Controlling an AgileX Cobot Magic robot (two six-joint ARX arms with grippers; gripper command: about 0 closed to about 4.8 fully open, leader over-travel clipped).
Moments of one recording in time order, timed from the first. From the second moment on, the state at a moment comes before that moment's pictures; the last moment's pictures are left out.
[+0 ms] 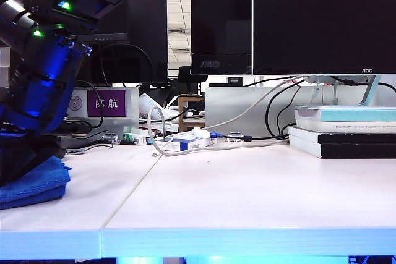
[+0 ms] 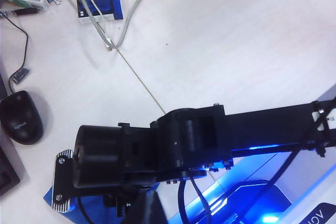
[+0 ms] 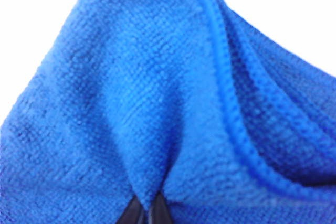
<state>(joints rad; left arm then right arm) -0.40 1.11 1.72 -1.33 0.20 0.17 1.02 2.54 2.31 -0.82 -0.14 0.02</state>
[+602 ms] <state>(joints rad) -0.32 1.12 1.71 -1.35 0.02 0.13 1.02 2.54 2.31 -0.82 -0.12 0.02</state>
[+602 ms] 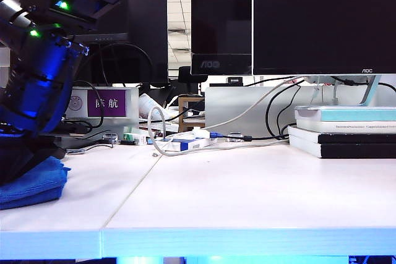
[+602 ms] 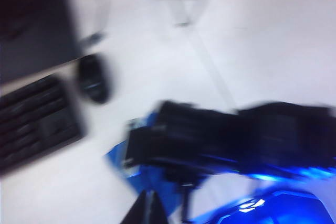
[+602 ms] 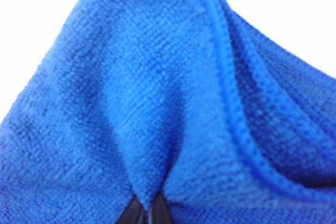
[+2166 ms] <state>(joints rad) 0.28 1.27 1.00 -0.87 0.65 0.21 1.02 2.54 2.38 -0.98 -0.02 0.01</state>
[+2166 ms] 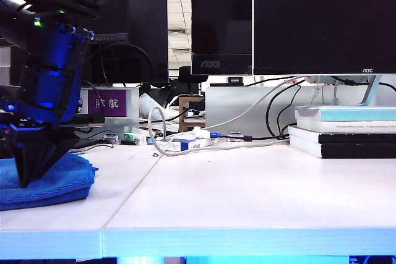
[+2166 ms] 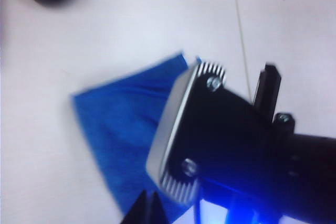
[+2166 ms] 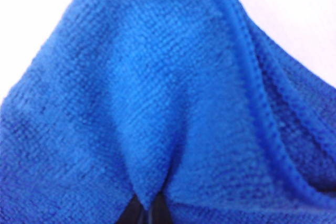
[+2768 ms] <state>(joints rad) 0.31 1.45 0.95 -0.76 0.73 0.21 1.01 2.54 2.38 -1.01 -0.03 0.01</state>
